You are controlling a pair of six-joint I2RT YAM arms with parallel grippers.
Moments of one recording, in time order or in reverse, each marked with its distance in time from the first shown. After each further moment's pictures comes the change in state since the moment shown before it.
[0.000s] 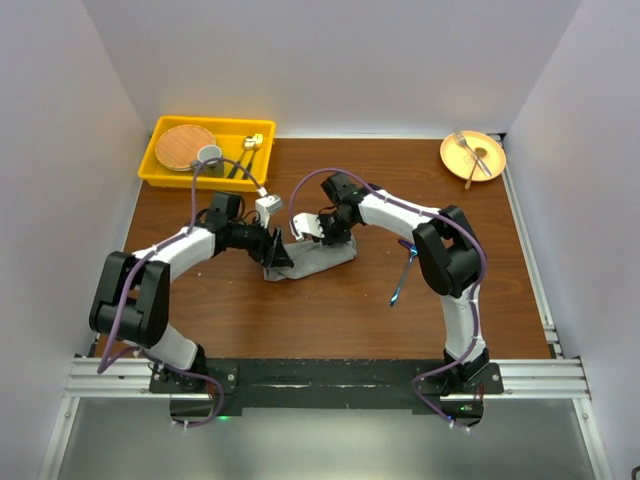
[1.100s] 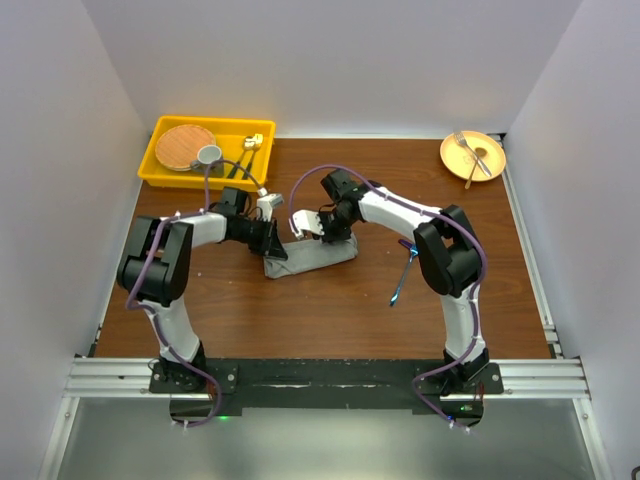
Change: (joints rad) left arm 0.023 0.303 0.137 0.020 -0.102 -0.098; right arm 0.000 0.000 0.030 -0.035 -0.004 0.002
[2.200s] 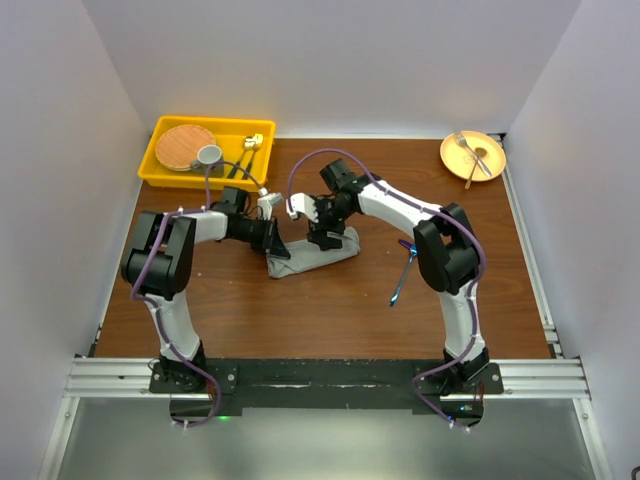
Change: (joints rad) left arm 0.015 0.057 0.027 0.016 0.084 -0.025; right arm -0.011 0.009 0.086 -0.023 -0.090 0.225
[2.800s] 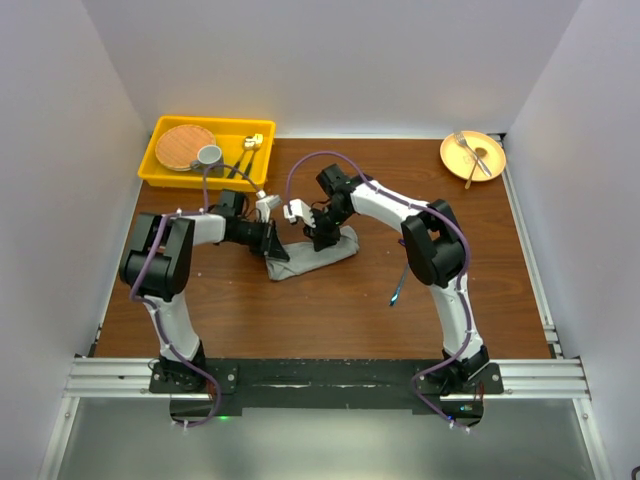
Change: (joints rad) left arm 0.010 -0.005 -0.021 0.012 0.026 0.000; right arm 0.000 0.134 0.094 -0.089 -0.148 -0.028
